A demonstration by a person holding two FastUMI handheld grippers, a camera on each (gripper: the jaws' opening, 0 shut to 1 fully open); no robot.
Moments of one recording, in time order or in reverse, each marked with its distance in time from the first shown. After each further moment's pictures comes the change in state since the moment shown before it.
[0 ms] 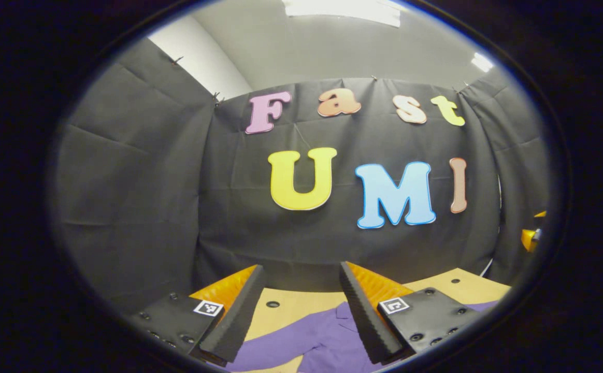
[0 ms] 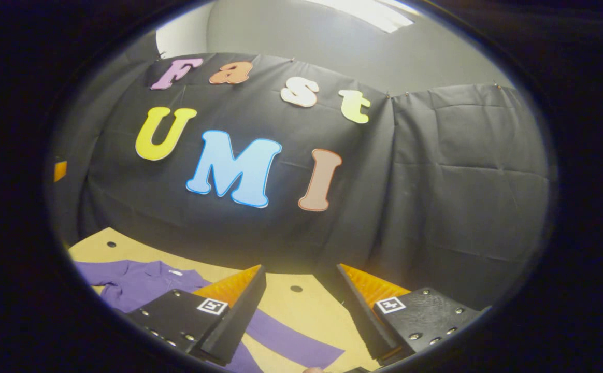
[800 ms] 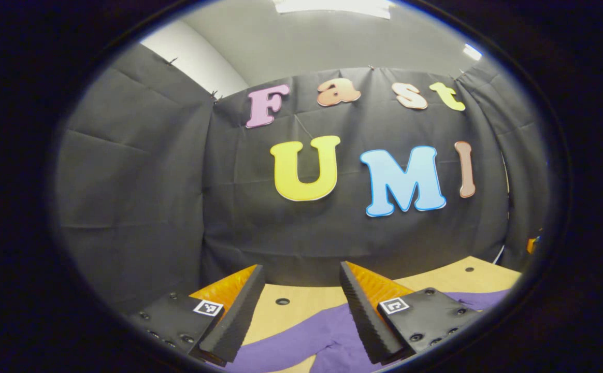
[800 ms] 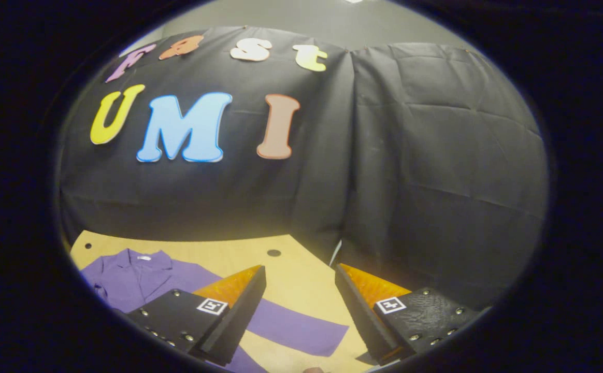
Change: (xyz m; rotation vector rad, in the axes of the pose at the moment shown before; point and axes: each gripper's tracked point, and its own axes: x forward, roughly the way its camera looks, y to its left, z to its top) left arm 0.022 0.014 -0.027 0.104 0.026 0.037; right arm 0.040 -0.058 -0.142 0.166 0.304 -0.227
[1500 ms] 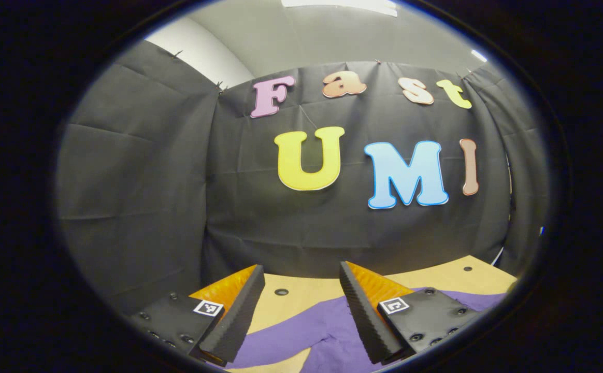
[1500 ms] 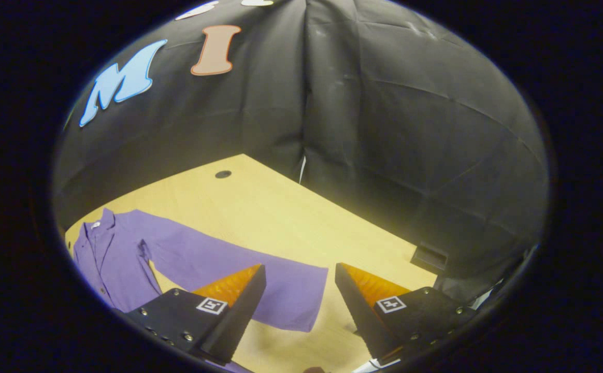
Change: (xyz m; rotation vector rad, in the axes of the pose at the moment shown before) left arm -0.019 0.003 -0.011 -0.079 0.048 0.031; right arm 0.057 -0.061 -0.175 0.127 0.387 -0.129
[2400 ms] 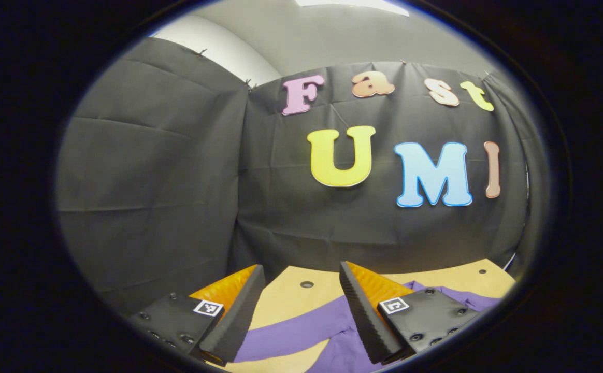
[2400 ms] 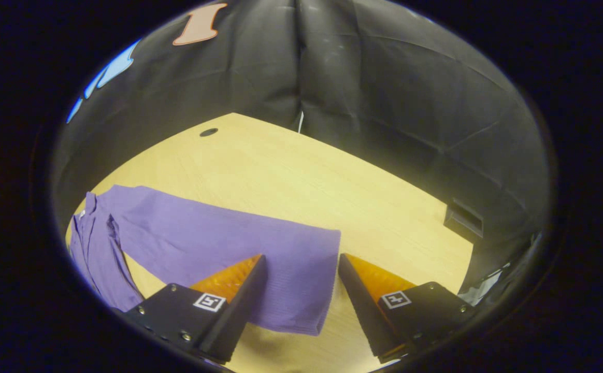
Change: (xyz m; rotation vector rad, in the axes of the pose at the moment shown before) left arm -0.036 0.053 -0.004 -0.025 0.014 0.151; right arm 0.051 0.006 -0.059 0.063 0.177 0.012
